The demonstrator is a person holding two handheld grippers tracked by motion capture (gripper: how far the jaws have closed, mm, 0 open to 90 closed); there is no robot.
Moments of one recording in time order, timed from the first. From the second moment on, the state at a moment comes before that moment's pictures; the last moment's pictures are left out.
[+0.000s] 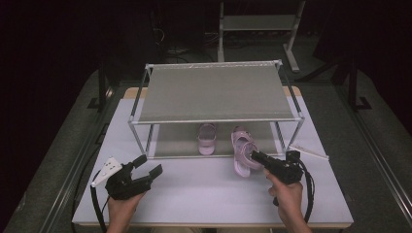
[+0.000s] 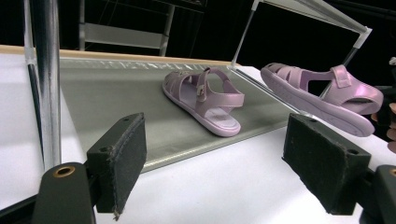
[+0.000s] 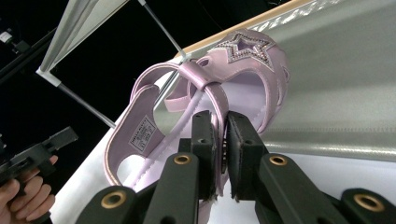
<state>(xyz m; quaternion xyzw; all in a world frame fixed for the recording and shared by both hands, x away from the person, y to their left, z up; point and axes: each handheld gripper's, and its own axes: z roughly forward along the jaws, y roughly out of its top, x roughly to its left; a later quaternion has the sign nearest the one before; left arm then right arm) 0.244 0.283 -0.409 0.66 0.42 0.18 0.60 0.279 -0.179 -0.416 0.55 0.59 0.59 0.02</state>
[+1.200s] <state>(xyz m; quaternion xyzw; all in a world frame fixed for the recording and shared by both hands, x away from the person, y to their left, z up) 0.245 0.283 -0.409 0.66 0.41 0.18 0.60 0.329 -0.152 -0.436 0.58 0.56 0.59 0.03</state>
